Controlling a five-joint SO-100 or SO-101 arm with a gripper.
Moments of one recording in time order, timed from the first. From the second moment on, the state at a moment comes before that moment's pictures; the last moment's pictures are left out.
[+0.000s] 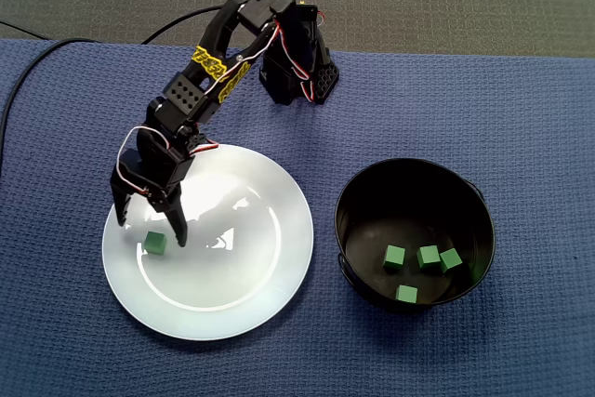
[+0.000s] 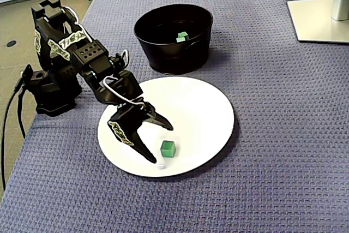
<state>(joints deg) 42.2 72.0 99.4 20.0 -100.5</state>
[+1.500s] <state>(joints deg) 40.6 81.2 106.5 11.2 -74.4</state>
